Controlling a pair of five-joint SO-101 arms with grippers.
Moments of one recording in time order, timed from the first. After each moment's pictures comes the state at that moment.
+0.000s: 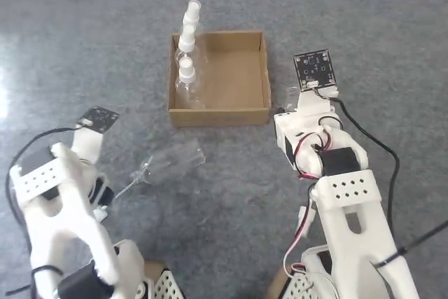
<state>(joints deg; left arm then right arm) -38.5 -26.2 52.4 73.4 -48.2 -14.5 -40.3 49.7 42.8 0.7</state>
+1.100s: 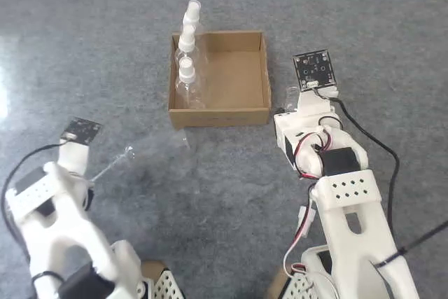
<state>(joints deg) -46.3 -26.2 60.4 61.7 -48.6 -14.5 -40.3 49.7 42.8 0.8</state>
